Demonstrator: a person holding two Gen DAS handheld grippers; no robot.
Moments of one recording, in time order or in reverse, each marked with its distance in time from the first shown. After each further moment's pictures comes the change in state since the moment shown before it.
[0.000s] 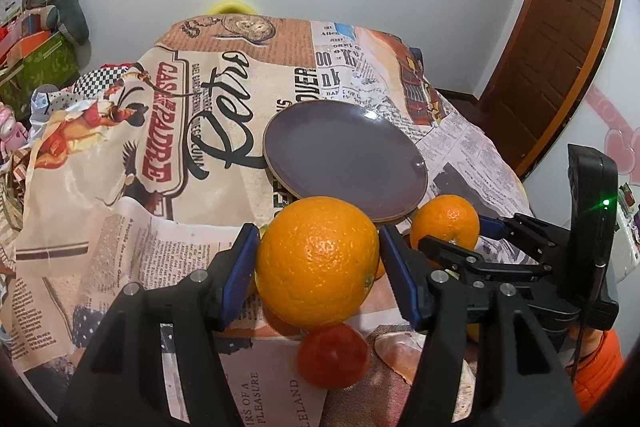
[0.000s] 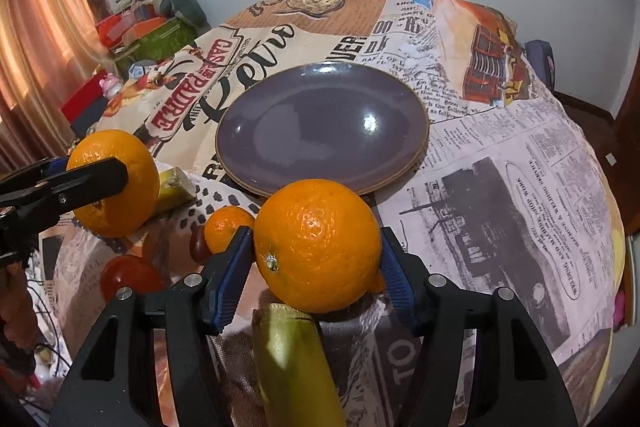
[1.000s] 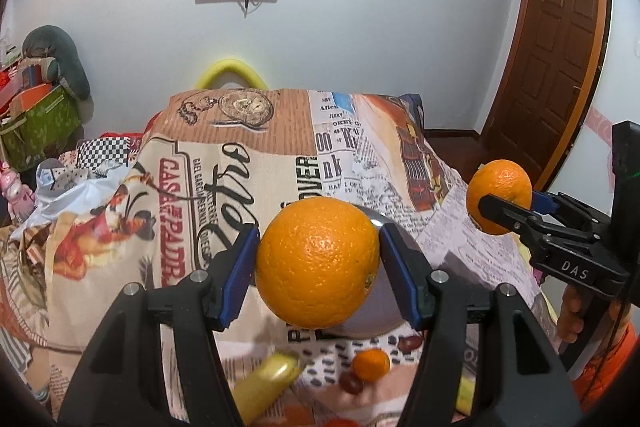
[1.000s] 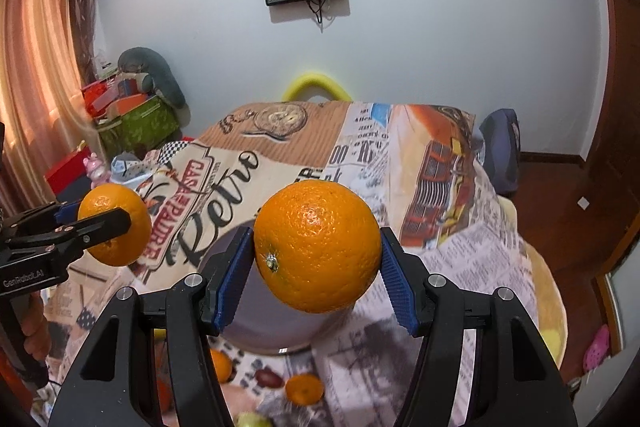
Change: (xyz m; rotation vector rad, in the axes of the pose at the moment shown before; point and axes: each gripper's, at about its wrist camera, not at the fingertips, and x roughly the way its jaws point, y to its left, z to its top) left arm -0.010 -0.006 0.095 0.058 -0.159 0.025; right arm -0.055 -0.025 0.090 0.006 -0.269 -0.110
